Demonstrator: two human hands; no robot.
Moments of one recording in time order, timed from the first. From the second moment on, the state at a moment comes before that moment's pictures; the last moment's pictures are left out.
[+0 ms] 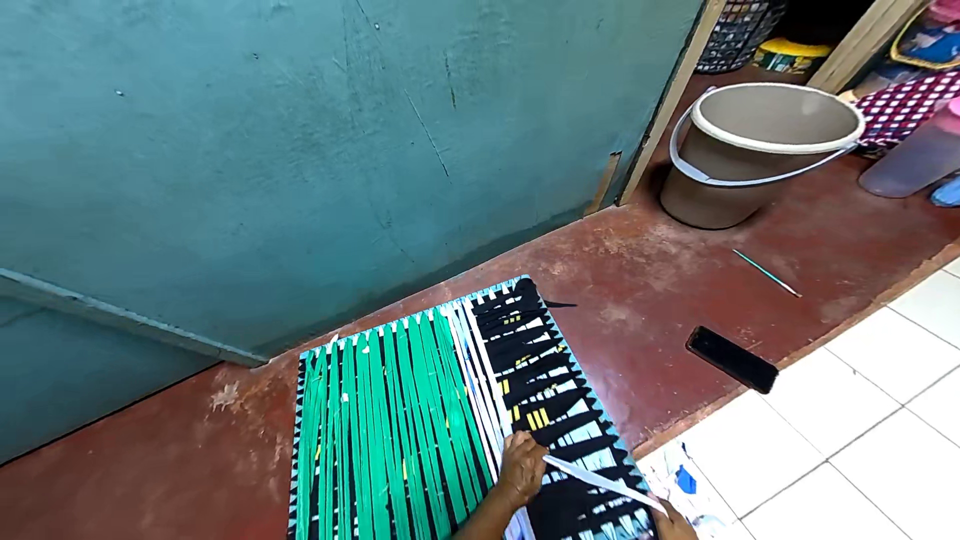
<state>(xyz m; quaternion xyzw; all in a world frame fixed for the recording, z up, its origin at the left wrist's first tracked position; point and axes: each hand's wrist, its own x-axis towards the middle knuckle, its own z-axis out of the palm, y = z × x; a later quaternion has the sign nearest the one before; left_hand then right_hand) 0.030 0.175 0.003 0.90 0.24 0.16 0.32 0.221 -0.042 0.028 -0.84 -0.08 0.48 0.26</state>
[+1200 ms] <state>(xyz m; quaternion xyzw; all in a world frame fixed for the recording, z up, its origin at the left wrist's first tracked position) -0.047 0.069 0.012 0.92 0.30 0.25 0.05 0.210 0.018 0.070 -0.59 -0.46 0.65 0.13</state>
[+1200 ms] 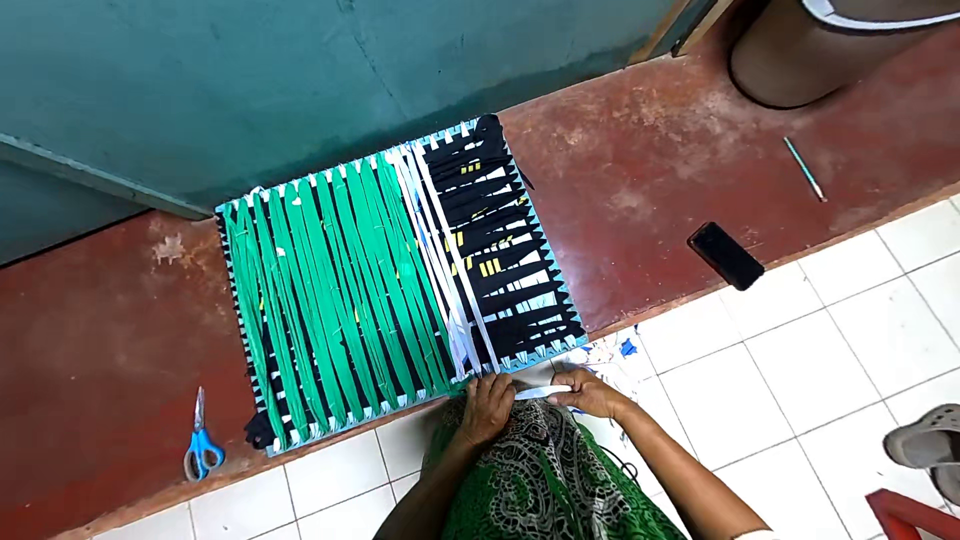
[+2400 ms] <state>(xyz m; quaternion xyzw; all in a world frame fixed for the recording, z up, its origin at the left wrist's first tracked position) -0.046 0.054 0.018 0.86 0.33 0.28 0.27 0.182 0.164 0.068 -0.73 -0.45 0.50 0.16</state>
